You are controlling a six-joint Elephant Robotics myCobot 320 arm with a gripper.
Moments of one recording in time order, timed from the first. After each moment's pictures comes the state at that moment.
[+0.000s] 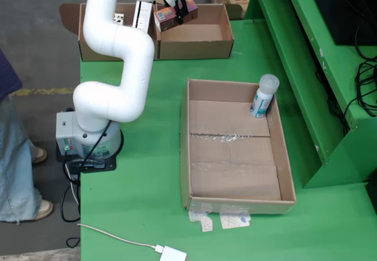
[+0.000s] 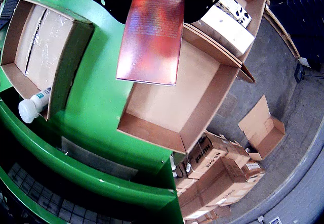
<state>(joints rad) 1.20 -0.74 -0.03 -0.46 1.38 0.76</state>
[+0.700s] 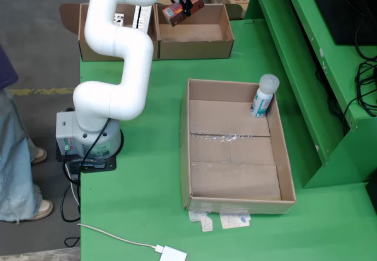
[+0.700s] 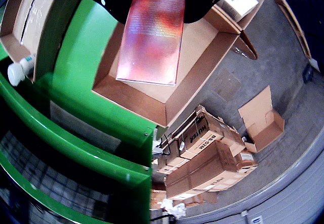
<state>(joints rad) 1.25 -0.90 -0.03 -0.19 1.27 0.73</state>
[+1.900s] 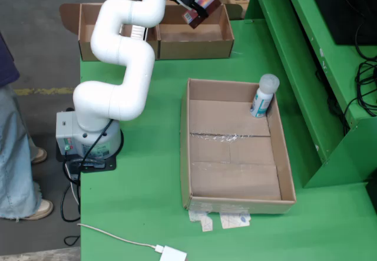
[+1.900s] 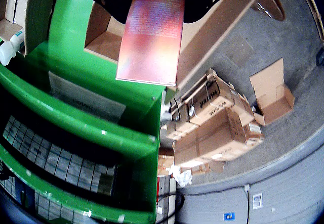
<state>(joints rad) 1.25 -1.35 -0.03 0.50 0.97 0.56</state>
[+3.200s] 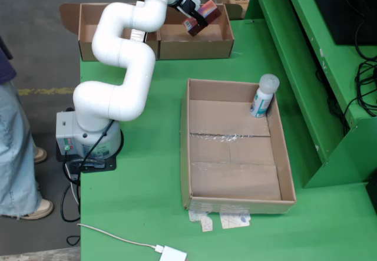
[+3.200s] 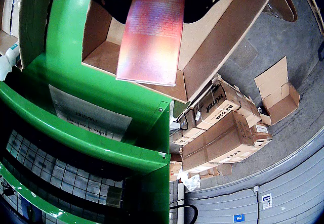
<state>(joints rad) 1.24 -1.42 -0.03 0.50 0.97 0.63</state>
